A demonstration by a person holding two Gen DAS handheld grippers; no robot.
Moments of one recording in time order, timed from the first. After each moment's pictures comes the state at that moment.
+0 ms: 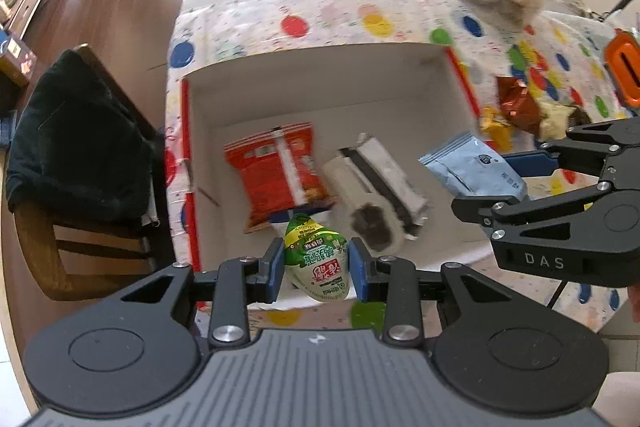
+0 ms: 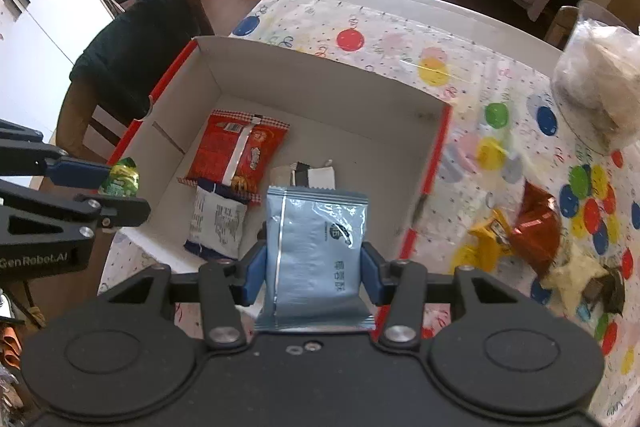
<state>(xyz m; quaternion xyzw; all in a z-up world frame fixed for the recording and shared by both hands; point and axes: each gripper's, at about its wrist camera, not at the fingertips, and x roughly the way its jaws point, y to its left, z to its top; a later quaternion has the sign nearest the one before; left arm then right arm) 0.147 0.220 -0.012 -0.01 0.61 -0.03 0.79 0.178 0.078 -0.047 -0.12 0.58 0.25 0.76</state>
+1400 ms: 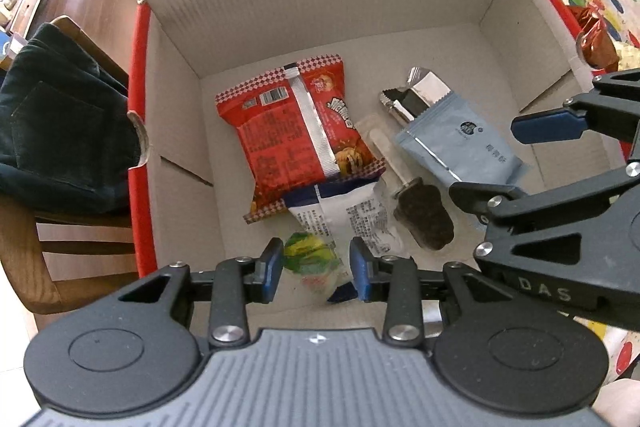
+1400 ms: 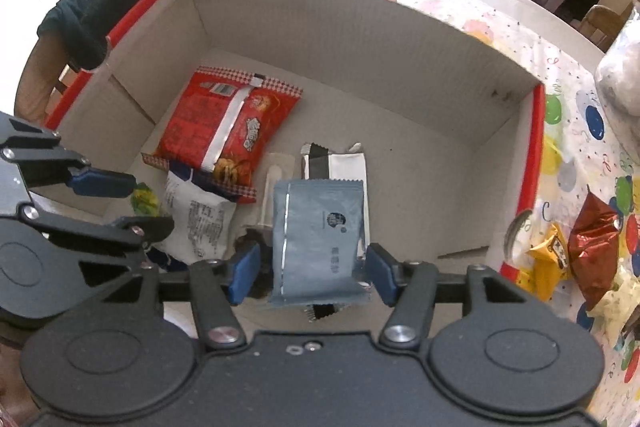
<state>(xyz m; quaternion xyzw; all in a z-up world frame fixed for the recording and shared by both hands) 0.160 0.216 -0.111 0.04 0.64 -0.01 0.76 0.180 0.122 -0.126 -0.16 0.59 0.25 0.75</state>
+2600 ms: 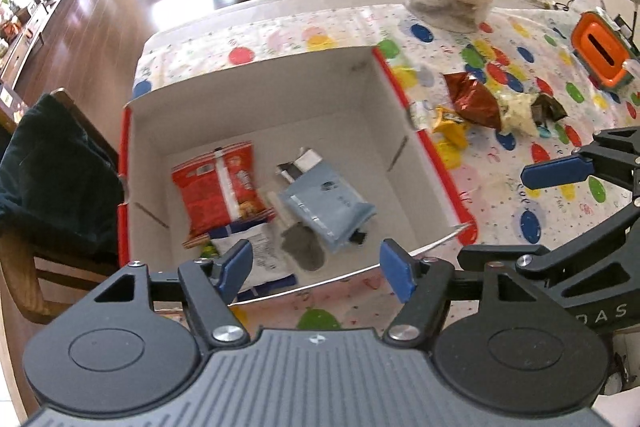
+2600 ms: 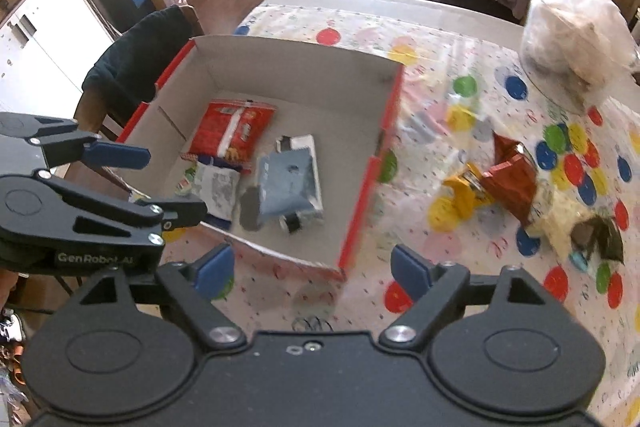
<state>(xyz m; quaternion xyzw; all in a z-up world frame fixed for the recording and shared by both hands) 0.109 0.146 -0.012 0.03 0.55 -0.06 0.83 0.126 0.007 -0.031 -0.07 0.56 0.25 0.79</state>
